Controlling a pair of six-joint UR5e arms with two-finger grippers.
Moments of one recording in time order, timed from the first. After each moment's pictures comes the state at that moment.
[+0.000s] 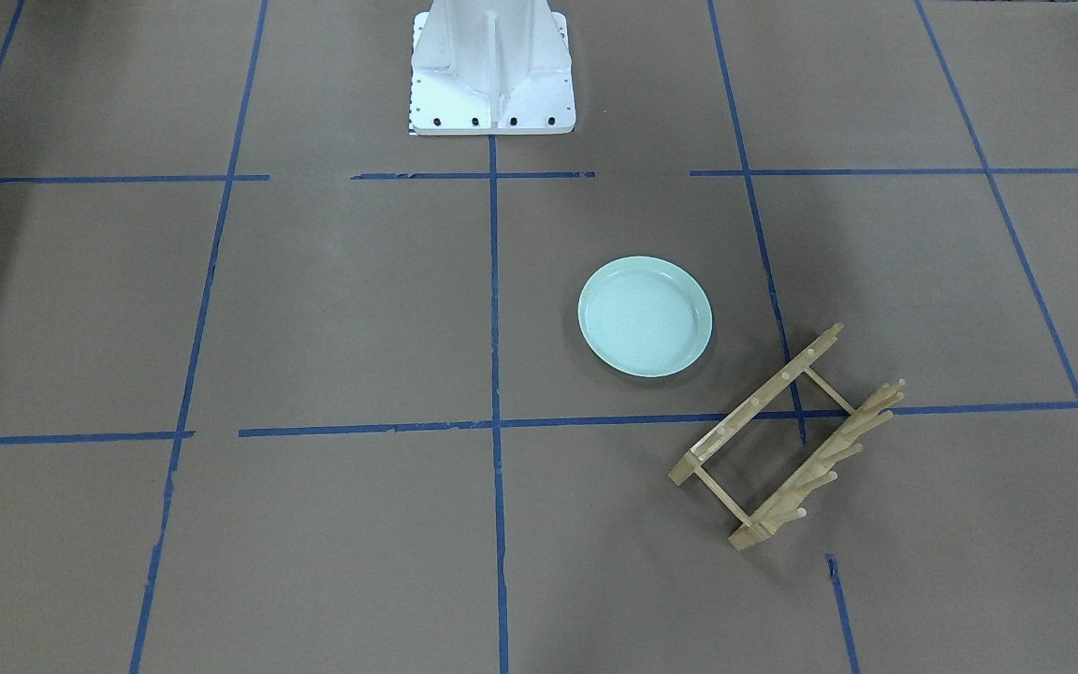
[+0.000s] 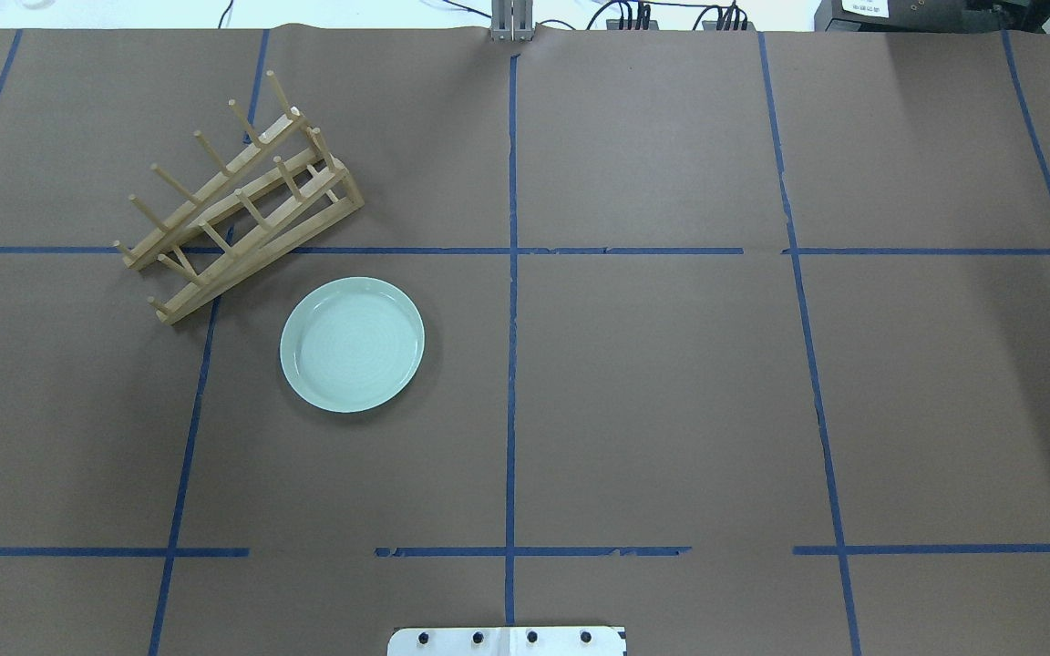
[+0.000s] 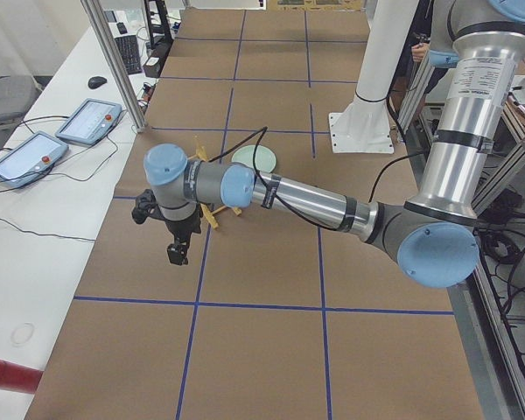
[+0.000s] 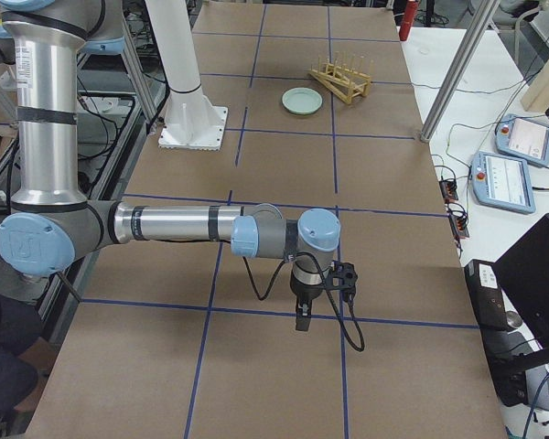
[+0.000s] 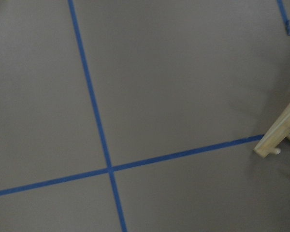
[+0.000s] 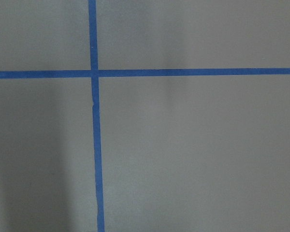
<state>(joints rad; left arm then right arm) -1.56 -1.74 -1.60 -1.44 -2.35 0.12 1.54 -1.63 1.67 -1.64 2.19 0.06</state>
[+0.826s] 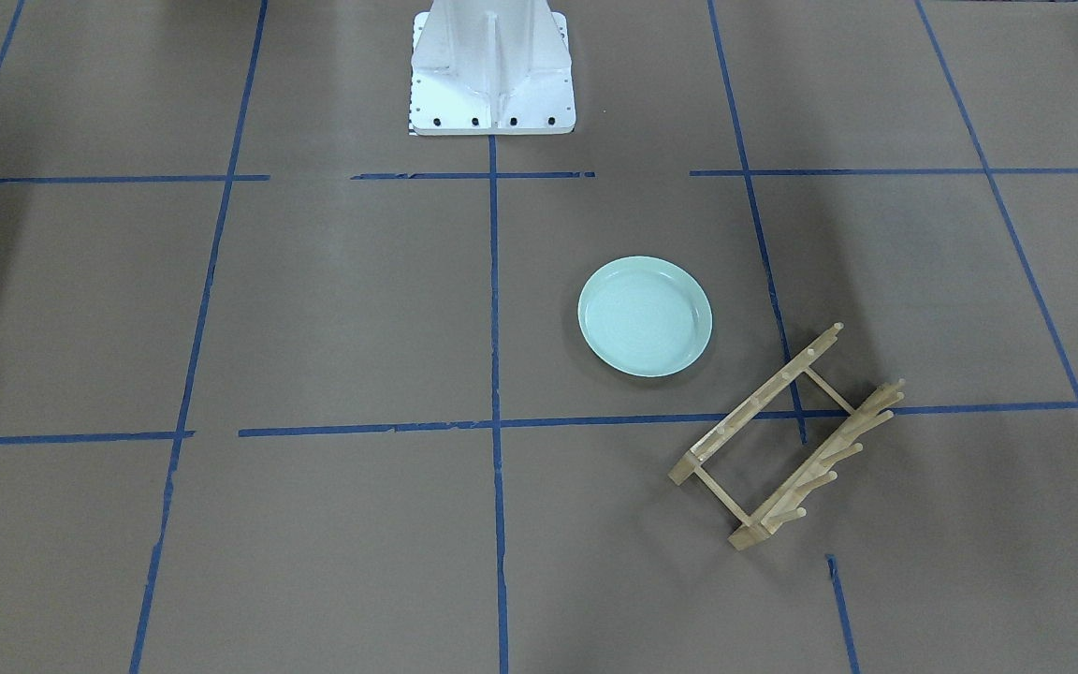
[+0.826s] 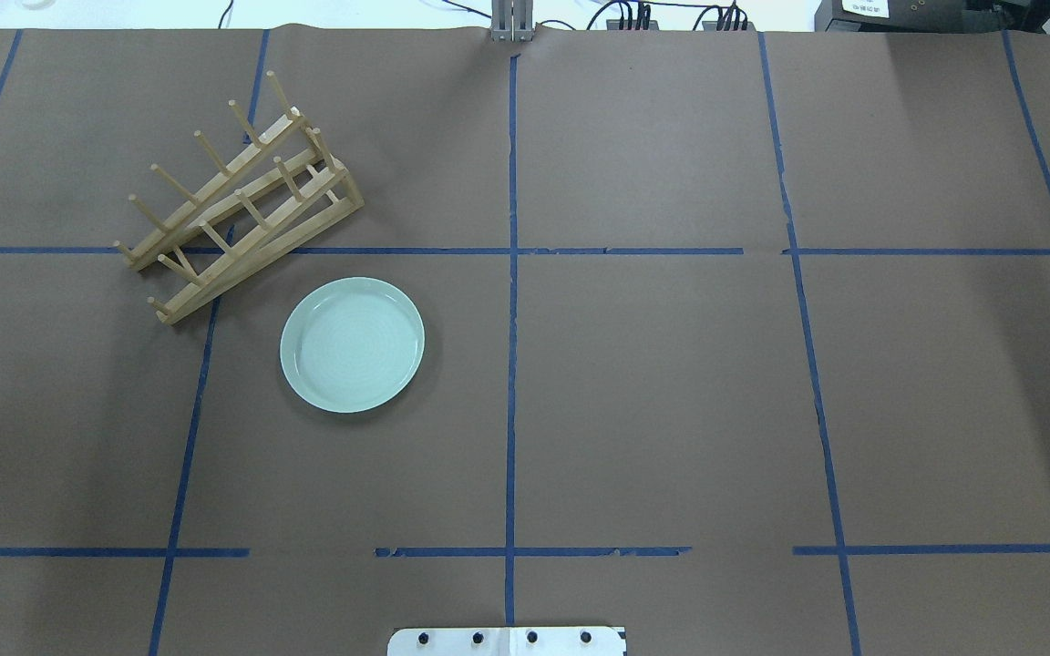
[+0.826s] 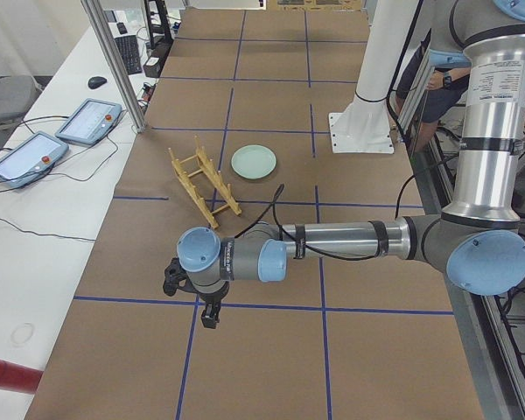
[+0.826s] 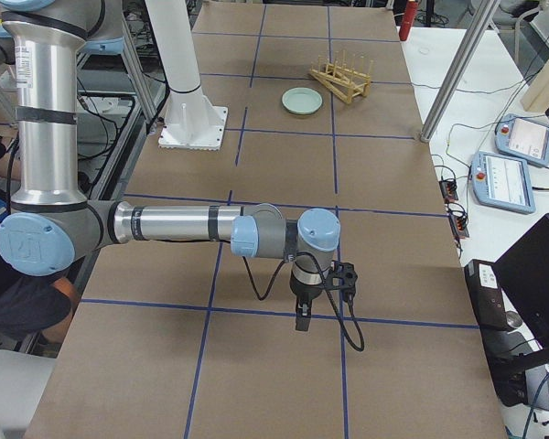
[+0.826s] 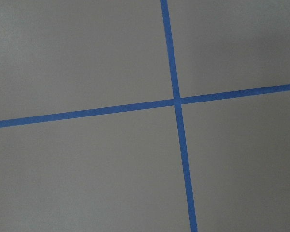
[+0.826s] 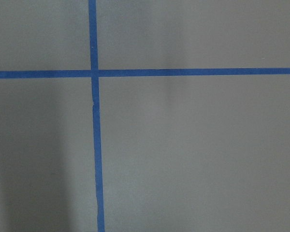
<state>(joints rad) -1.58 -1.59 -1.49 -1.64 -2.38 0.08 1.54 -1.63 1.67 -1.64 2.19 0.06</state>
